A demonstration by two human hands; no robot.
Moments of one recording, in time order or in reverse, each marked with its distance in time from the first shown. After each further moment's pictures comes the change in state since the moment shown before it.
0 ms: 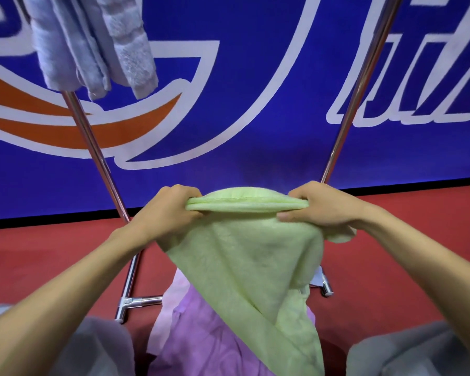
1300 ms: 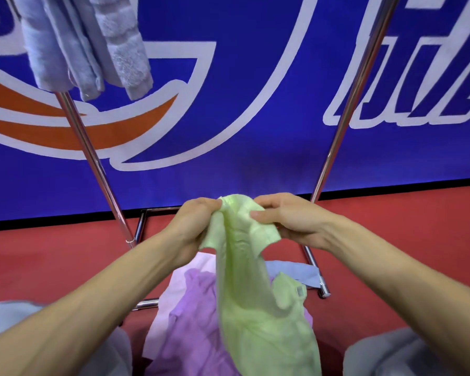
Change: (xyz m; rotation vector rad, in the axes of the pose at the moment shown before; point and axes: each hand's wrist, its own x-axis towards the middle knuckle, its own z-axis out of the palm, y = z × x) left_hand -0.006 0.049 0.029 -1.183 -0.045 -0.529; right_hand 0.008 -0.037 0.037 0.929 -0.164 0.137
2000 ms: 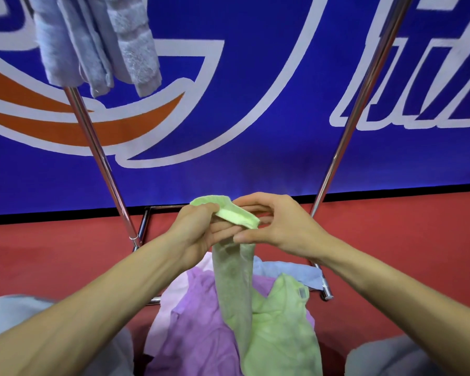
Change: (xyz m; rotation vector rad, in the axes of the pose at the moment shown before) left_hand -0.007 -0.001 0.000 -0.332 -0.035 -0.060; right_hand -0.007 0.003 0.027 -0.360 0.148 -0.352
